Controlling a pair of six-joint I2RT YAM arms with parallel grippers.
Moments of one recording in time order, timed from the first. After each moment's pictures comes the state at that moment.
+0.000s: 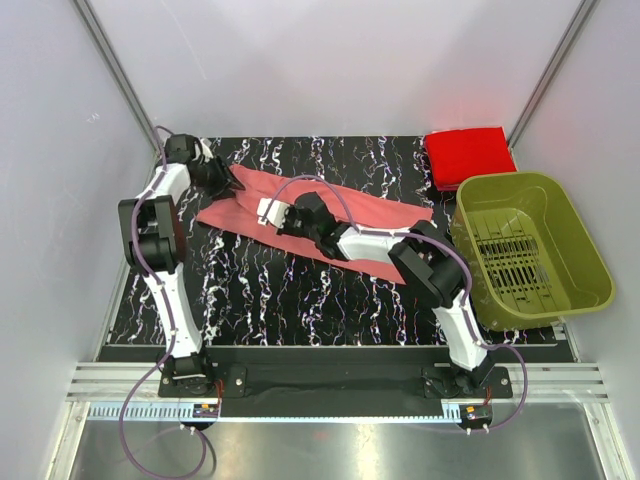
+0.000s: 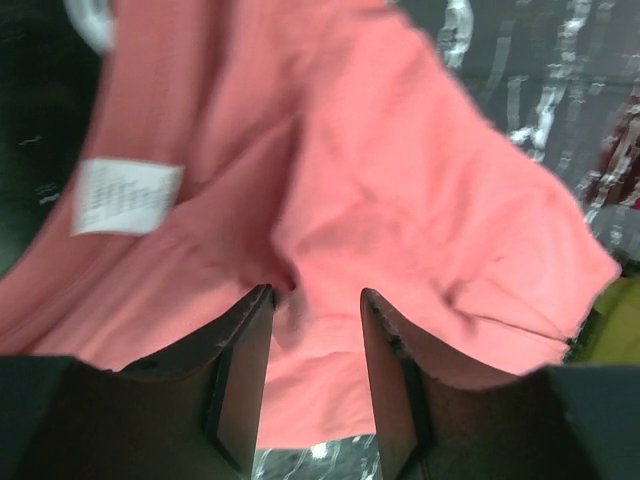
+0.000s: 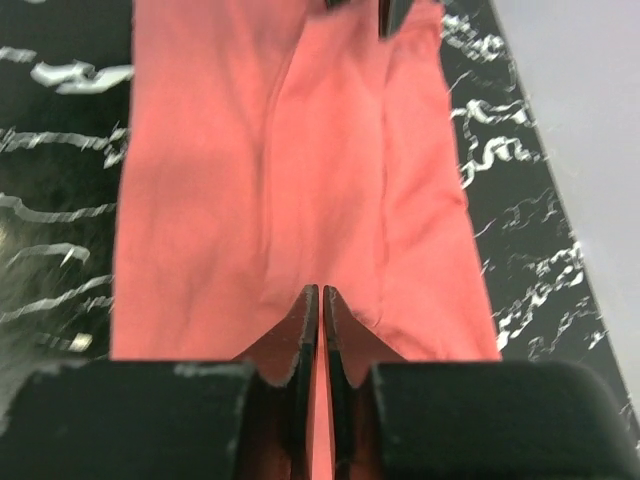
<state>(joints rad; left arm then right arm) 0.13 2.20 1.74 -0.54 0.53 -0.43 0.83 2.16 1.42 0.37 -0.05 -0.66</state>
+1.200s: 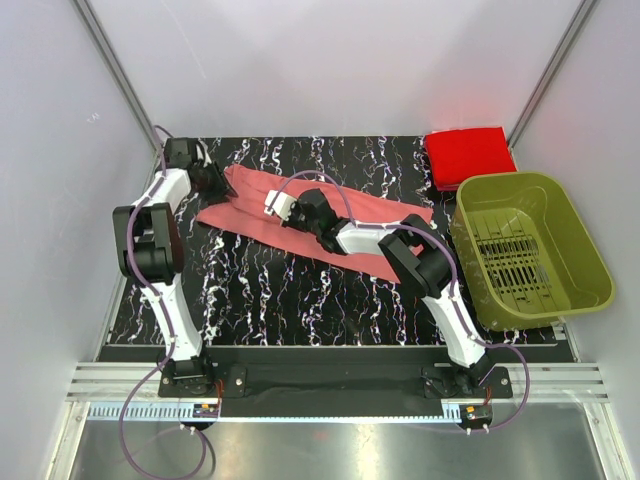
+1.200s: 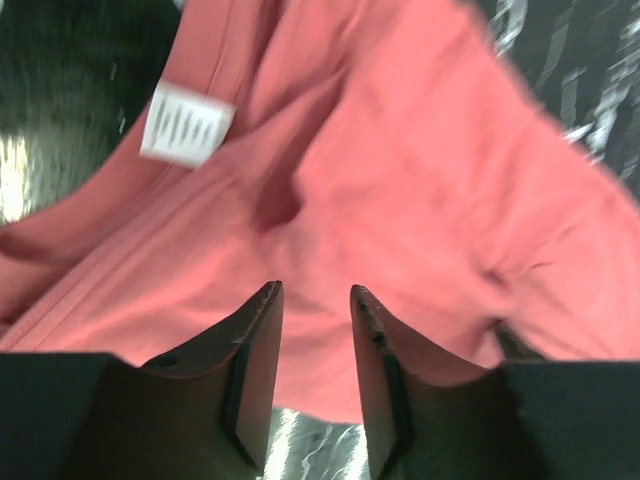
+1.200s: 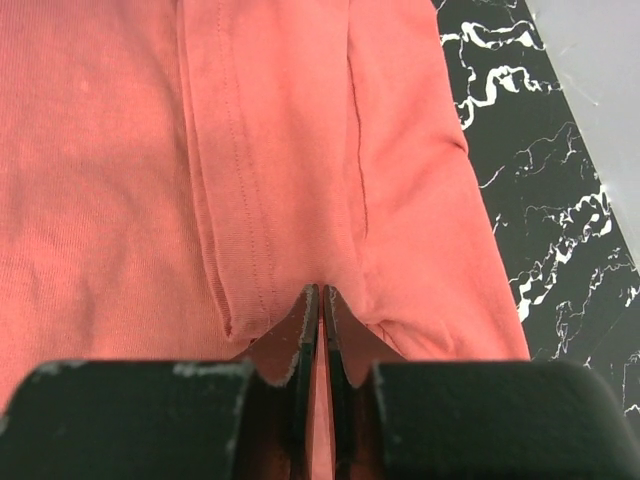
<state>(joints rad) 0.10 2.05 1.60 -0.50 0.34 -0.41 0.77 2.30 1.51 0.39 -0.02 -0.60</state>
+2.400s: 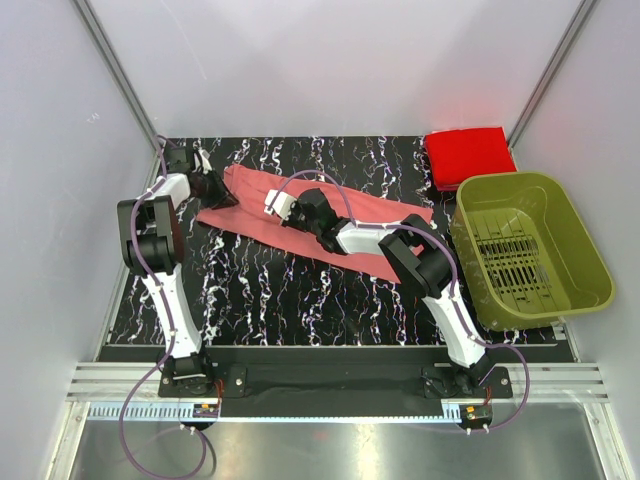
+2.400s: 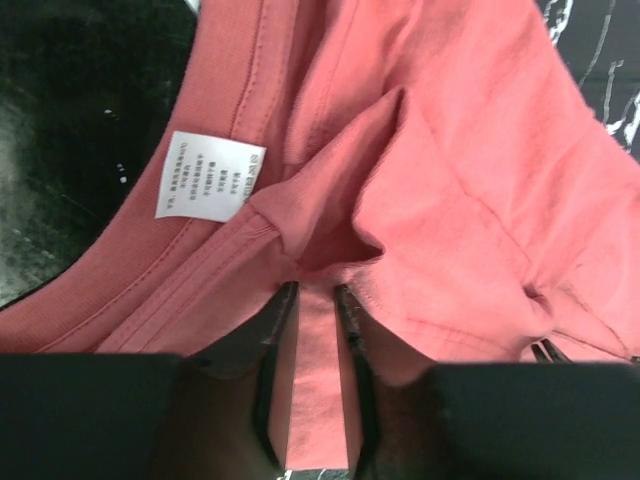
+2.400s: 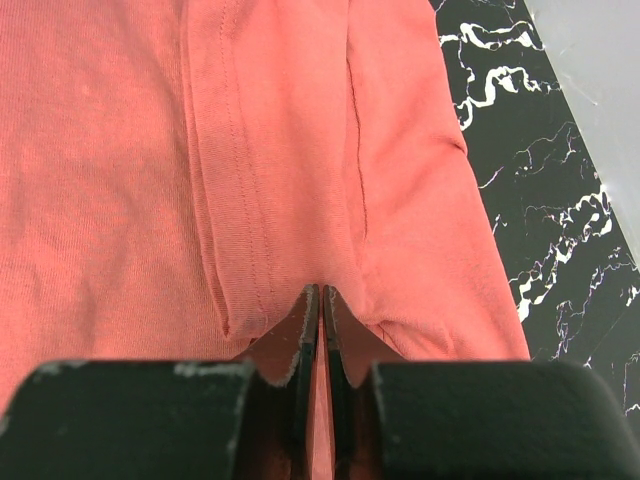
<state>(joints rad) 0.15 2.18 1.61 -0.43 0.46 -0.37 0.77 2.29 1.51 0.39 -0.02 -0.59</state>
